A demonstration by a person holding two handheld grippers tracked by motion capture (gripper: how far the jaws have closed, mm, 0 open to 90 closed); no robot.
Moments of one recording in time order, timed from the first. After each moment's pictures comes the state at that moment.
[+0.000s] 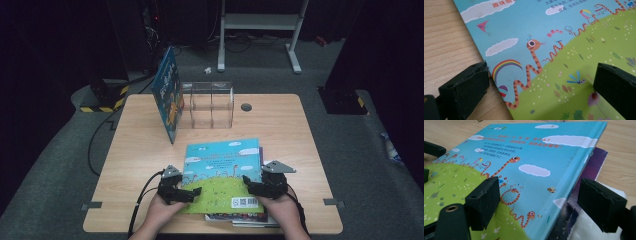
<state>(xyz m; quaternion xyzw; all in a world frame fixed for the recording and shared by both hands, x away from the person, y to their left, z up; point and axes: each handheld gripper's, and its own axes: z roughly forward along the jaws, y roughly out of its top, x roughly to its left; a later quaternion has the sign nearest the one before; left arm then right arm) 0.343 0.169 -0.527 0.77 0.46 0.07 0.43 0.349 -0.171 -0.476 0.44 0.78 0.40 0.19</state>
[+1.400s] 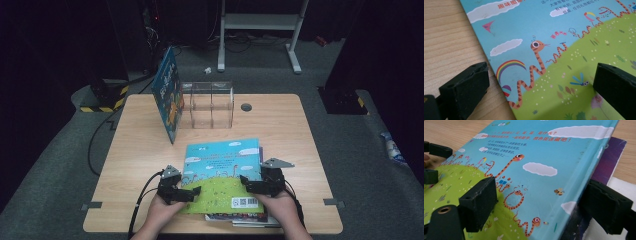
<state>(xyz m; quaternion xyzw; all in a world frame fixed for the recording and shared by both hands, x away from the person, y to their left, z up) 0.342 0.168 -0.527 0.76 0.48 0.08 0.43 0.360 -0.169 -0.480 0.46 0.78 0.40 0.13</state>
